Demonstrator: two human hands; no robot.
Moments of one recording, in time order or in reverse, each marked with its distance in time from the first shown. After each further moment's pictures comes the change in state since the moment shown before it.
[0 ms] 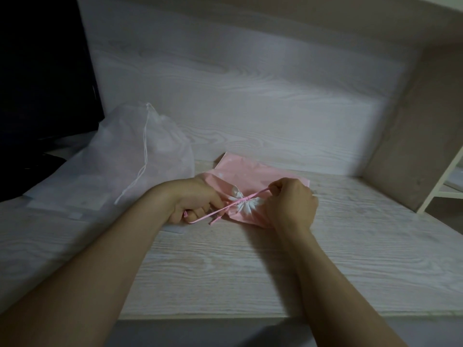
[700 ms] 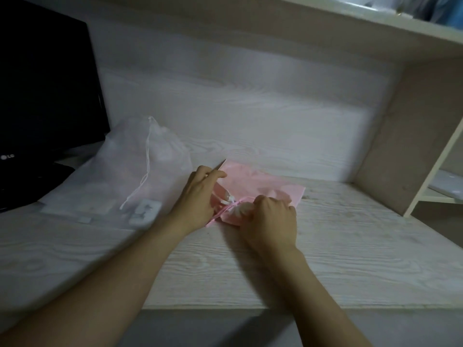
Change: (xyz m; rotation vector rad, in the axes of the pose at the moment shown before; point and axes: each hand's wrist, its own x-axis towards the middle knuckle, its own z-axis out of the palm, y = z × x) left_hand 0.024 -0.027 0.017 0.512 0.625 0.735; right_hand -0.042 -0.007 -0.014 -0.268 -0.156 -0.275
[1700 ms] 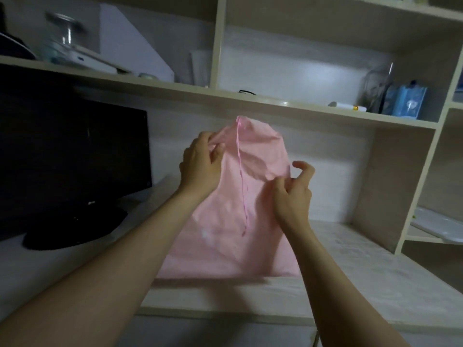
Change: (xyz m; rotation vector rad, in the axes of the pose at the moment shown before) left_hand 0.016 0.117 -0.181 -0.133 0.587 -0.001; right_hand -0.002 -0.048 -0.162 1.023 0.414 0.111
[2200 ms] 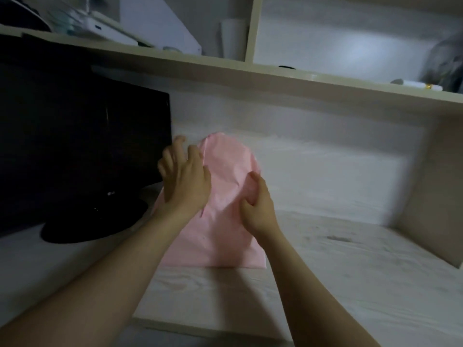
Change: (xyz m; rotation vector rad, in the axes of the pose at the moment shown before) left_hand -0.006 -0.124 -0.021 0.676 0.056 -0.001; right_hand -0.021 0.055 0.151 0.030 -0.440 0.006
